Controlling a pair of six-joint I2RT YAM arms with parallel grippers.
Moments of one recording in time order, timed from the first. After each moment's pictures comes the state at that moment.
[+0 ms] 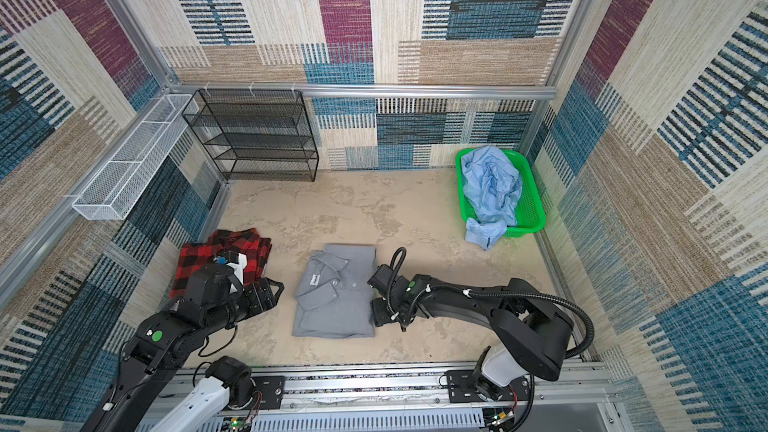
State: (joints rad) left arm -0.40 0.62 0.84 -1.04 0.02 -0.71; right arm 1.01 1.50 0.78 -0.46 -0.07 0.70
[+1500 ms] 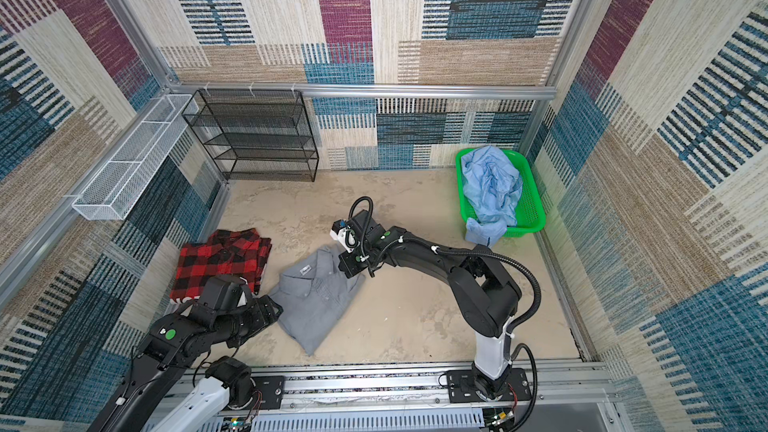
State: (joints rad) left arm -0.39 0.59 0.71 -1.17 0.05 -0.89; right arm 0.79 1.86 1.34 -0.42 -0.40 0.19
